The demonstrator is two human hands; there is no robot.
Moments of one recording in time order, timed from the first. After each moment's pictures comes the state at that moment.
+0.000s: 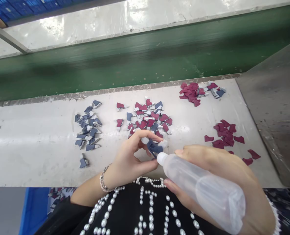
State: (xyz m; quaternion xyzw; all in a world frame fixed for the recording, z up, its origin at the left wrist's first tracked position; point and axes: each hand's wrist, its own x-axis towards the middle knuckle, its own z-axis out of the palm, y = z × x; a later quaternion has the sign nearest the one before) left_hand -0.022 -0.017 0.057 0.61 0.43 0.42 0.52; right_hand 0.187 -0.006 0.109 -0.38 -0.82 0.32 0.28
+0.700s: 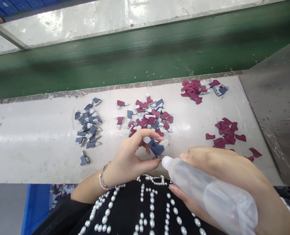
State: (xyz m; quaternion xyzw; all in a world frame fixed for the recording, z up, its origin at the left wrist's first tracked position) left_hand -0.024 -0.017 0.059 0.64 0.43 0.40 0.50; right_hand 0.196 -0.012 0.111 -0.39 -0.83 0.32 0.22
